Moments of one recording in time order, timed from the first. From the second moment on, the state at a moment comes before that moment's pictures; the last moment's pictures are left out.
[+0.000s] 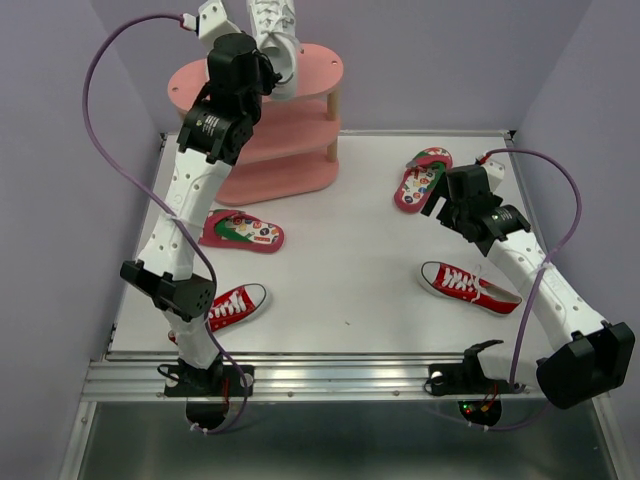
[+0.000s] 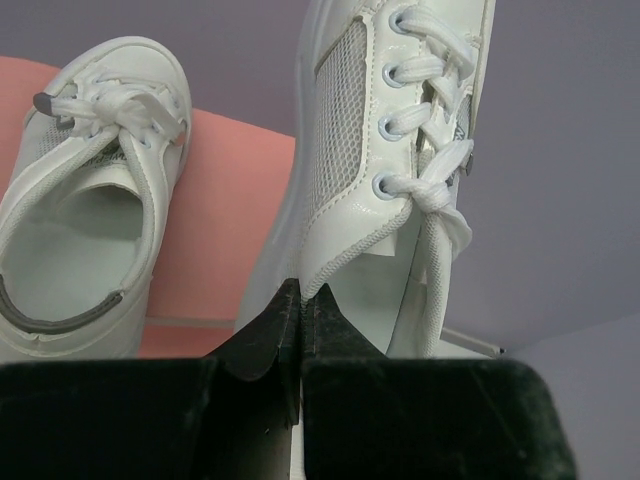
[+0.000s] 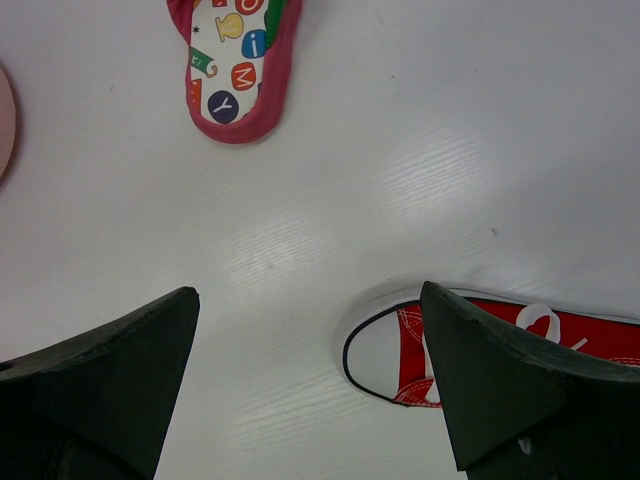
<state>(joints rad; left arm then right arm) -0.47 1.77 2.34 -0.63 -0.49 -0.57 0.32 1.21 1.13 -0.68 0.46 0.65</state>
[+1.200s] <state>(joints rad) -0.36 1.81 2.22 -0.60 -0.37 -0.69 0.32 1.20 1.11 -0.68 0.45 0.65</state>
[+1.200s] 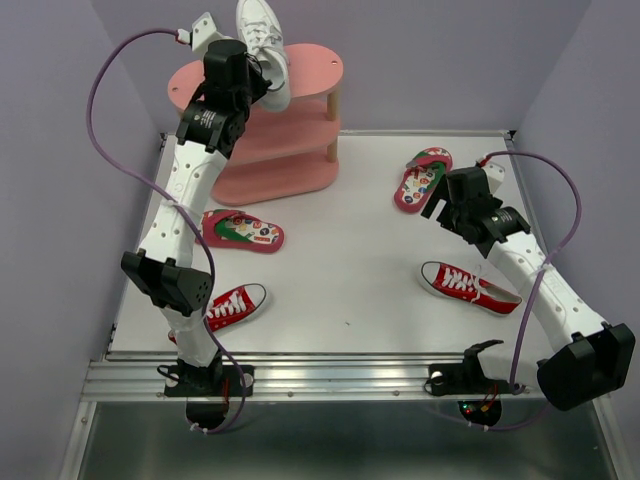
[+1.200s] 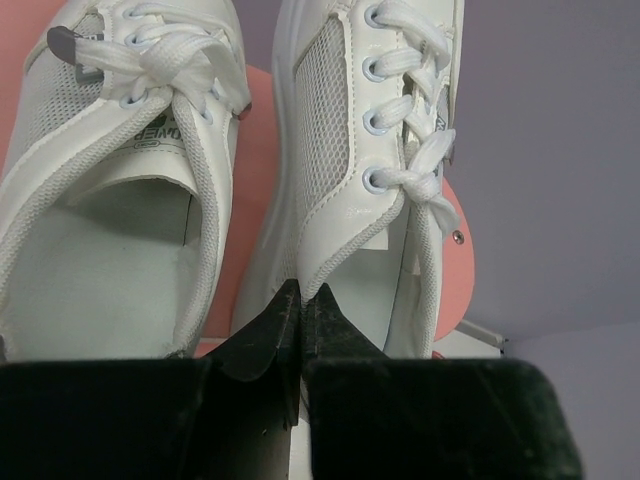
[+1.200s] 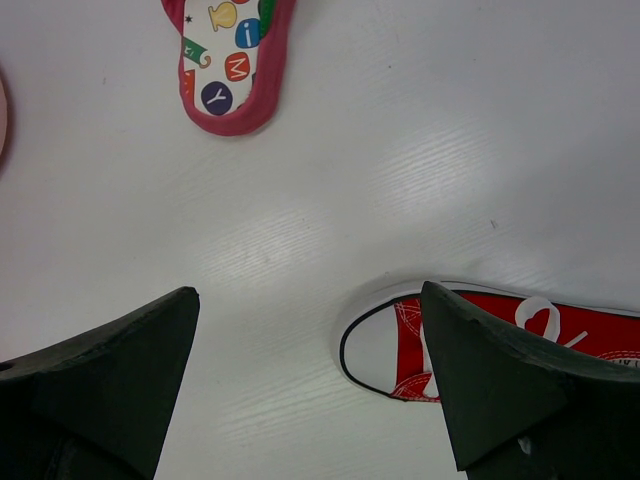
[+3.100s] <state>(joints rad) -0.61 1.24 1.79 -0.61 -0.34 -0.22 0.32 1.19 1.10 -0.69 0.38 0.68</state>
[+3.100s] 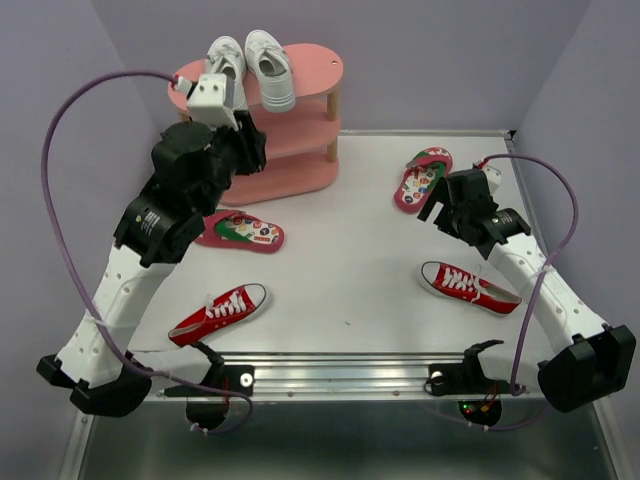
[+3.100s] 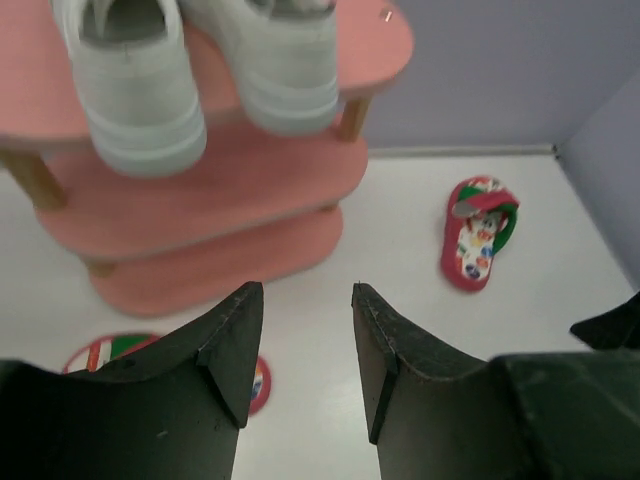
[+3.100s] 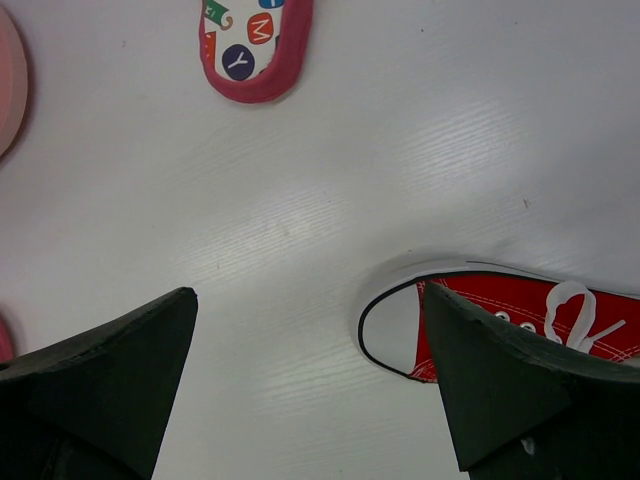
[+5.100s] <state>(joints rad) -0.29 1.30 0.76 -0.28 -0.35 -0.77 0.32 1.23 1.05 -0.64 0.31 0.63</state>
